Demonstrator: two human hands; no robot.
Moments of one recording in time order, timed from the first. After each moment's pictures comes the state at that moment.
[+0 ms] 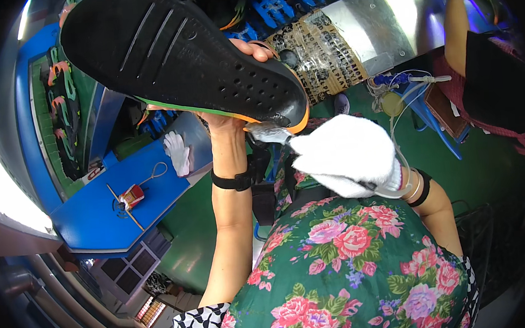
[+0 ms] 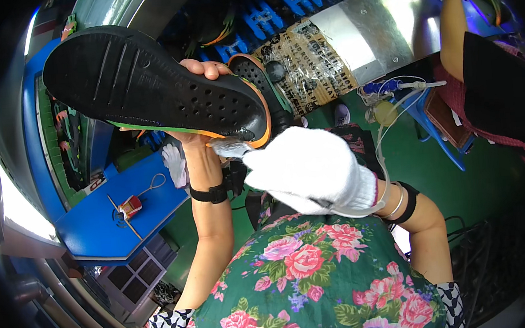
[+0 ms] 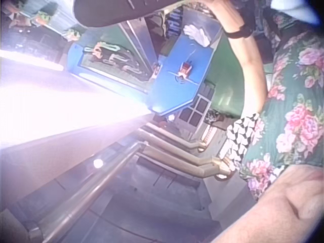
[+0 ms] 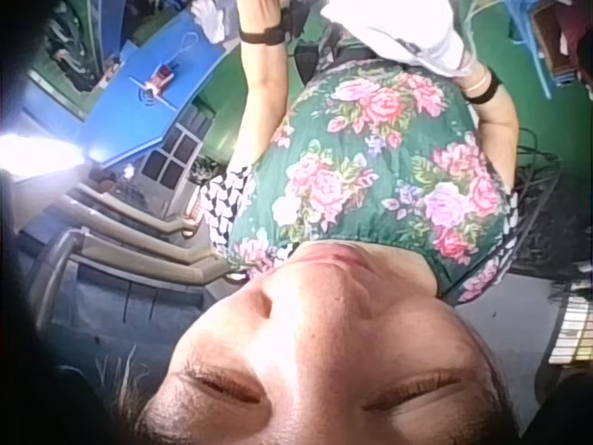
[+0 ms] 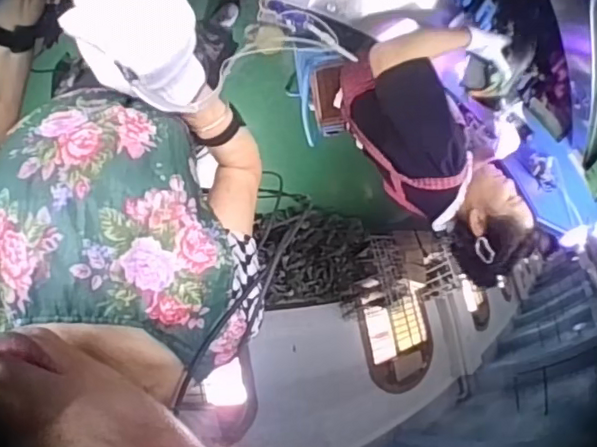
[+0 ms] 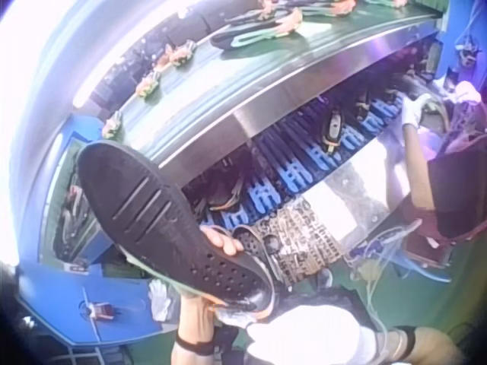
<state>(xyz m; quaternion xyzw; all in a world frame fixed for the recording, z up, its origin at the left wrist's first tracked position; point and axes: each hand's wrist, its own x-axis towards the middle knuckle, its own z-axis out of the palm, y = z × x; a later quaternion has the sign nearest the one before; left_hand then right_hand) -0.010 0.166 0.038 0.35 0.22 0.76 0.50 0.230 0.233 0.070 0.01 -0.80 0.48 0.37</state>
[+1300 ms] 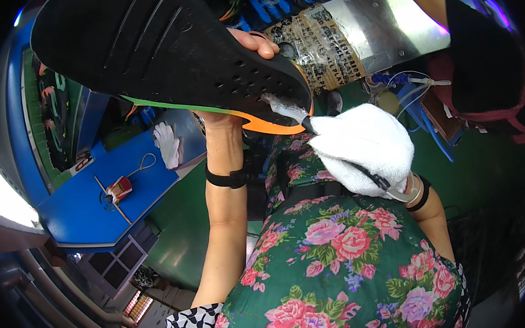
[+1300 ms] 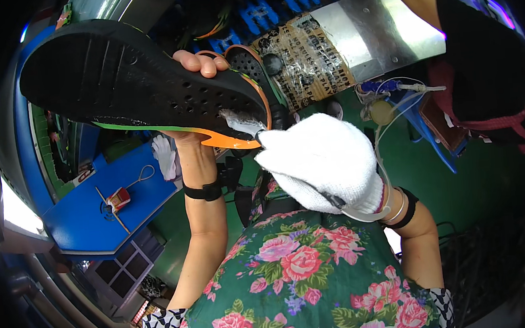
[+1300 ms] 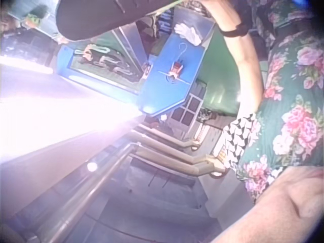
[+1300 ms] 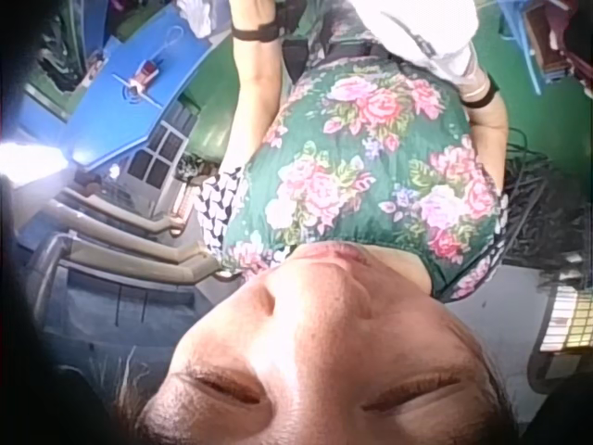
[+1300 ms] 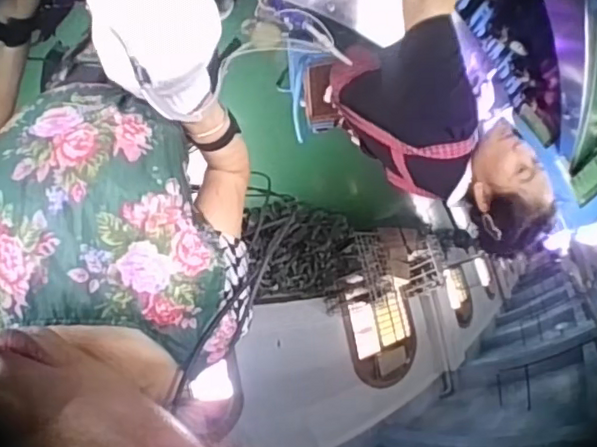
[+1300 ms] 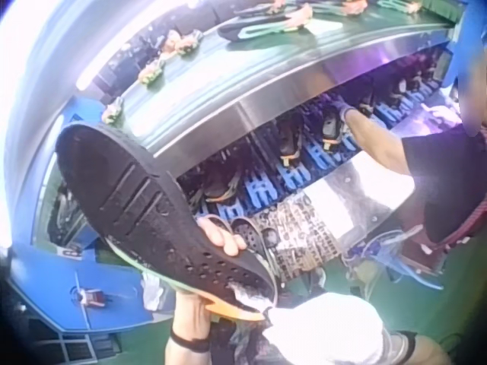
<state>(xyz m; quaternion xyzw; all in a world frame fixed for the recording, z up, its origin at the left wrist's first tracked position) -0.010 0.160 0.033 0.34 0.24 0.79 0.46 0.236 0.240 0.087 -0.07 -0.82 0.44 0.36</state>
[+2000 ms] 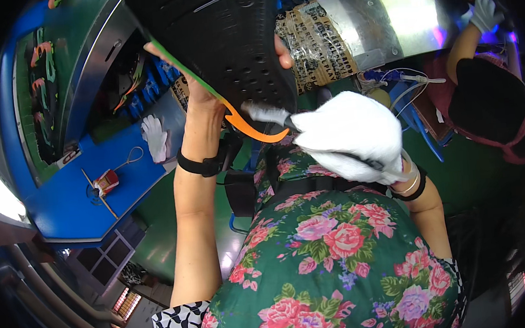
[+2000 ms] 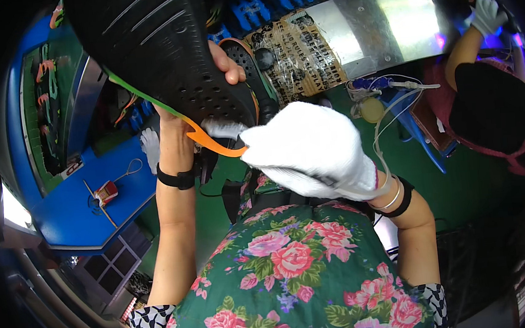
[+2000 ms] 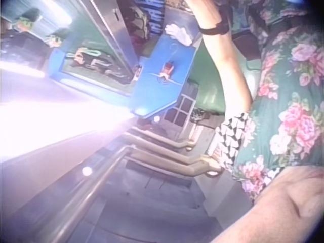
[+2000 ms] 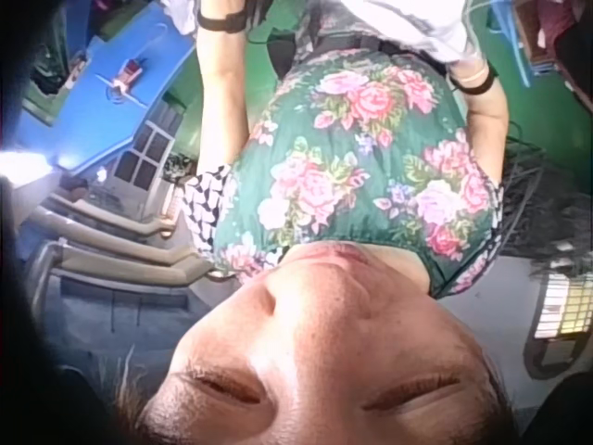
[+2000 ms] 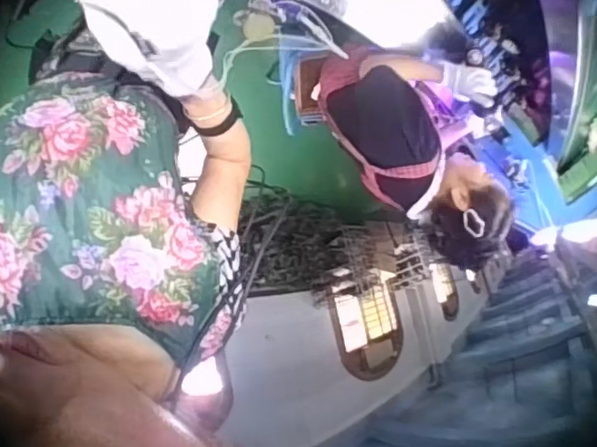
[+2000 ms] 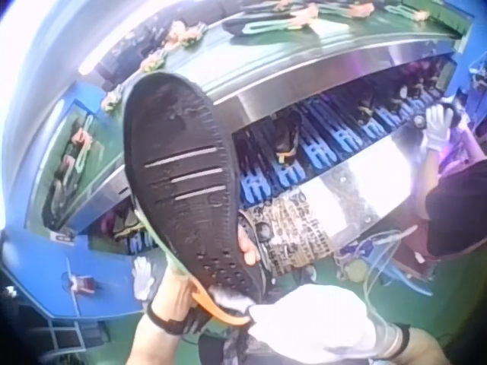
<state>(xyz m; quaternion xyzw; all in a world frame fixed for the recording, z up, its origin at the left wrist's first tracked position) -0.009 0.160 0.045 0.31 0.22 0.70 0.60 0.232 0.247 0.074 0.01 -0.77 0.56 0.30</state>
